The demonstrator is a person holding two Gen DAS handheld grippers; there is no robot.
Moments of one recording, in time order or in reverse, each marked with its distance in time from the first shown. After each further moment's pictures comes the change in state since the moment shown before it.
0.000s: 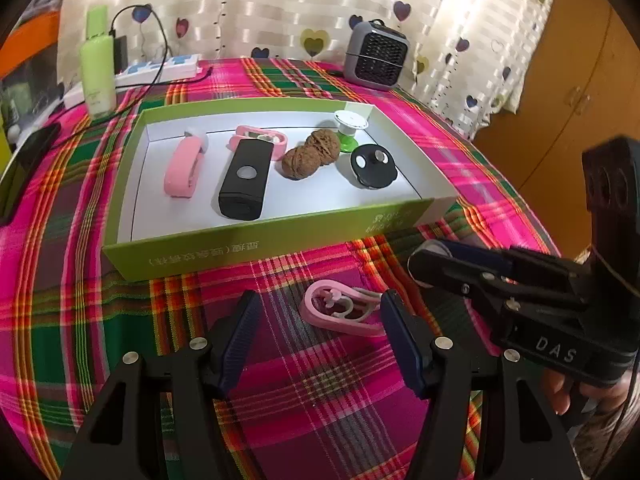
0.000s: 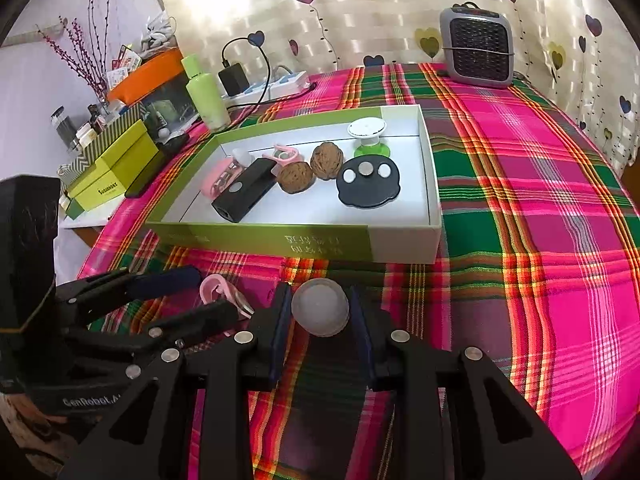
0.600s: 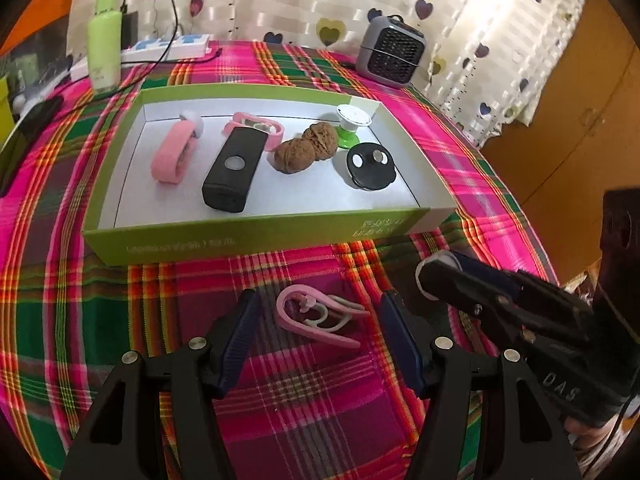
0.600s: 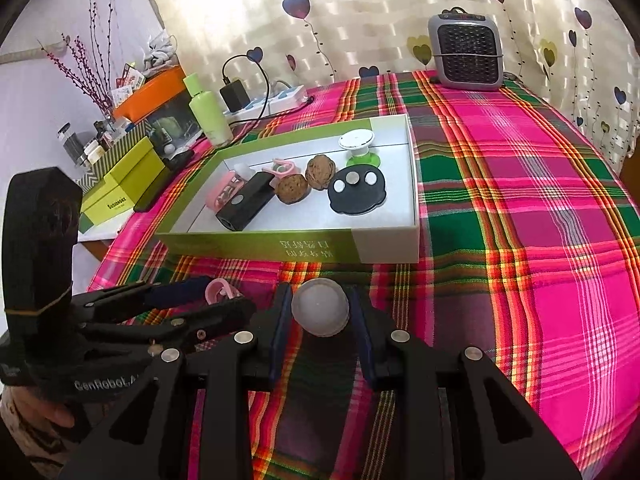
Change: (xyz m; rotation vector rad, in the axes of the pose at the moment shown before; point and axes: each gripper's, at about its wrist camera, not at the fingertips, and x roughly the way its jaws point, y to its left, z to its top) left arm 0.008 -0.008 0.009 -0.095 0.043 0.005; right arm -0.014 -0.011 -0.004 0.030 -0.043 0.027
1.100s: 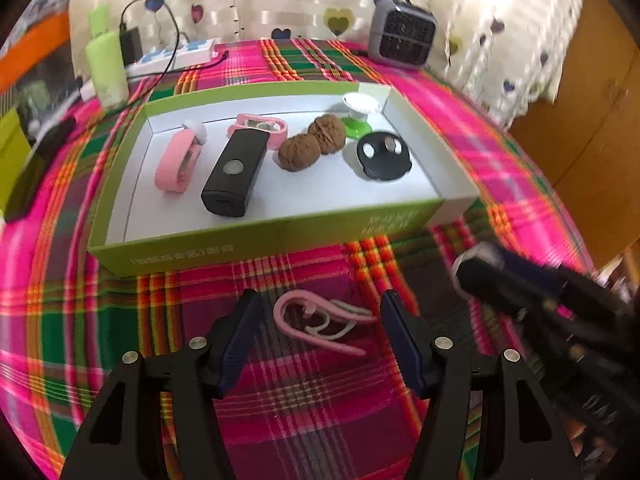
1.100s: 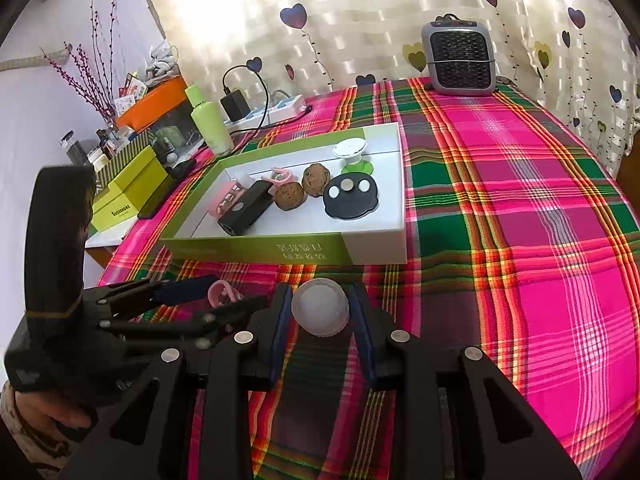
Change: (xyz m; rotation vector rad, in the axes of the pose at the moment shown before) left arm 0.010 -0.022 0.002 0.083 0.037 0.170; right arm -0.013 -0.007 -0.003 0.011 -0.031 0.008
